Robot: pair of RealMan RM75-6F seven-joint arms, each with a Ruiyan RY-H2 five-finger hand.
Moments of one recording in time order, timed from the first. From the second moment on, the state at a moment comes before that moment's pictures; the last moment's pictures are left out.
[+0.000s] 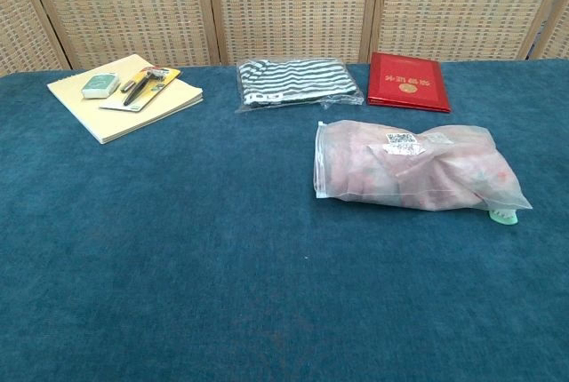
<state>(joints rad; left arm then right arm) -0.15 -1.12 -0.05 -1.64 1.42 1.51 0.09 0.16 -1.18 0.03 -1.66 -1.42 1.58 -0.28</state>
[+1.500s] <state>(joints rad) -0.18 -1.15 -0.10 -1.60 1.34 1.40 0.11 0.95 -1.48 0.21 -1.46 -0.48 0.76 -0.63</state>
